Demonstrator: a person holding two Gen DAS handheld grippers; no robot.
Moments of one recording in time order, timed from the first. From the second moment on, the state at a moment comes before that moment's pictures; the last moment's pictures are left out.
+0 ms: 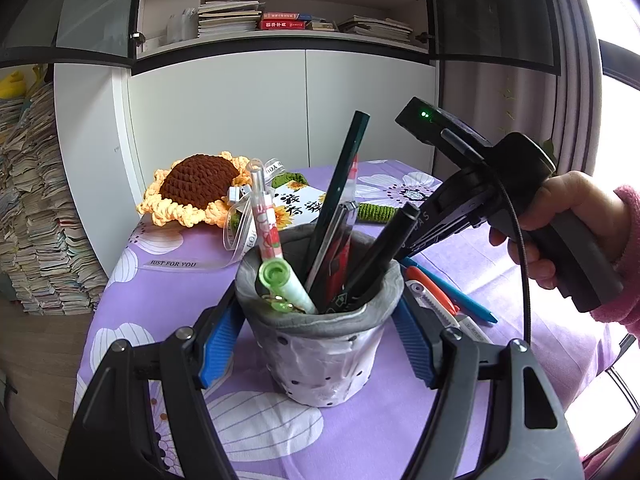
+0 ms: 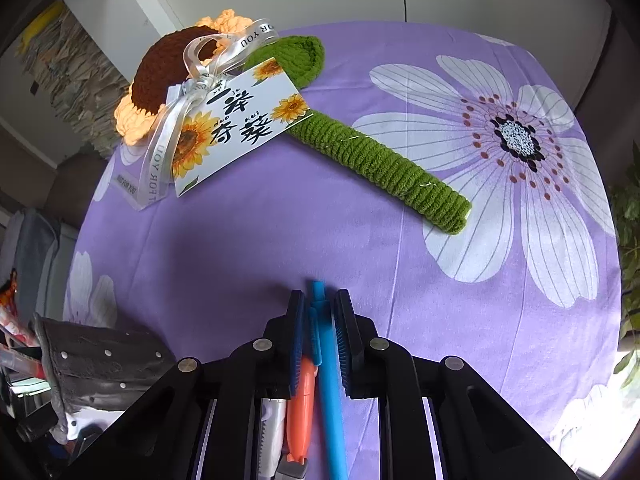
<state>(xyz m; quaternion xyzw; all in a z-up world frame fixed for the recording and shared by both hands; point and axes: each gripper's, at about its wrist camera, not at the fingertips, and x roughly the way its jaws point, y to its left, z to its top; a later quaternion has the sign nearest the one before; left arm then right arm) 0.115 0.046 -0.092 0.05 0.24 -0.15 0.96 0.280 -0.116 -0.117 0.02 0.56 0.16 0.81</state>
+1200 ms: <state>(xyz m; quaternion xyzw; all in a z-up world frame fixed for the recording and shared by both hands) 0.116 0.046 -0.093 0.05 0.24 -0.15 0.96 0.155 -0.073 0.043 0.03 0.20 0.34 0.92</state>
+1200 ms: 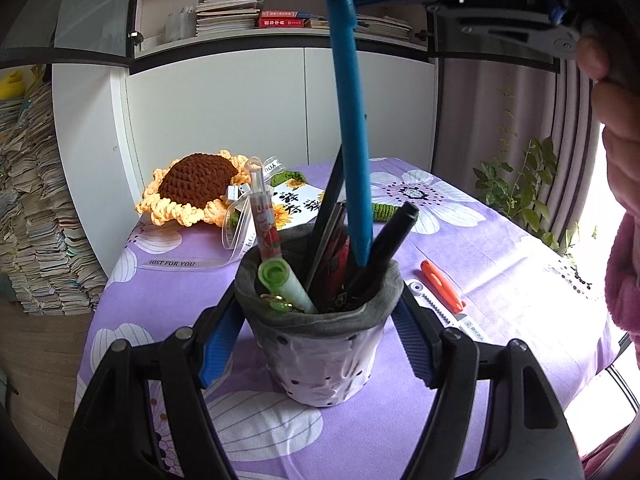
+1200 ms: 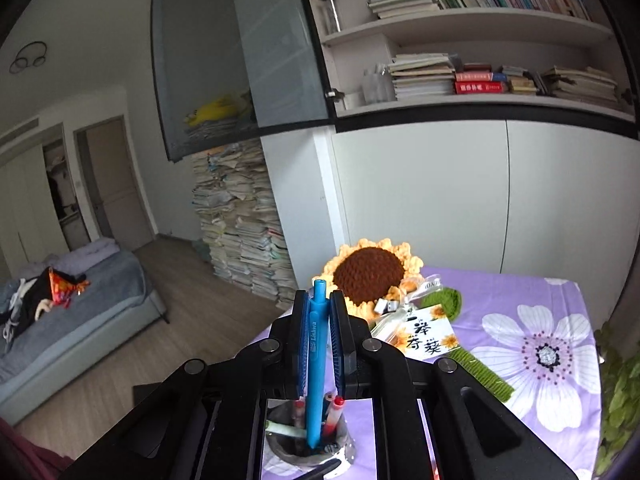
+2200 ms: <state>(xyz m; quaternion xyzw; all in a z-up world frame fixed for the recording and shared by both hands) 0.118 0.046 -0.092 0.04 0.25 -0.15 0.96 0.140 -0.119 -0.004 0.05 0.30 0.34 0.89</state>
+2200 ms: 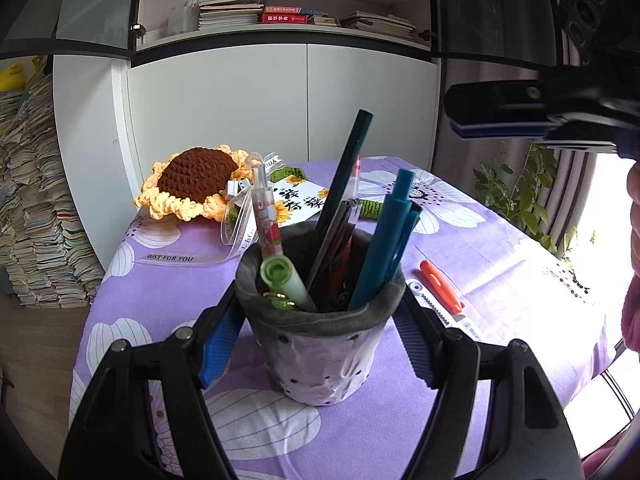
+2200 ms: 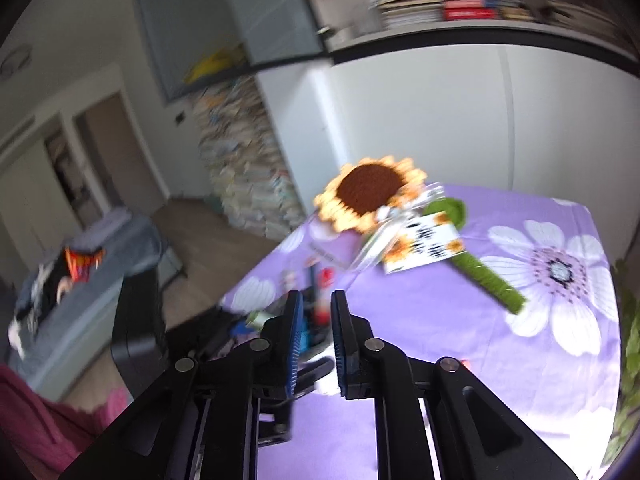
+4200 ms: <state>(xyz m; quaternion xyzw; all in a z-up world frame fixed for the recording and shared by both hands) 0.119 0.050 -0.094 0.03 0.25 -0.16 0.95 0.167 -0.038 -0.006 0.00 0.29 0.37 0.88</state>
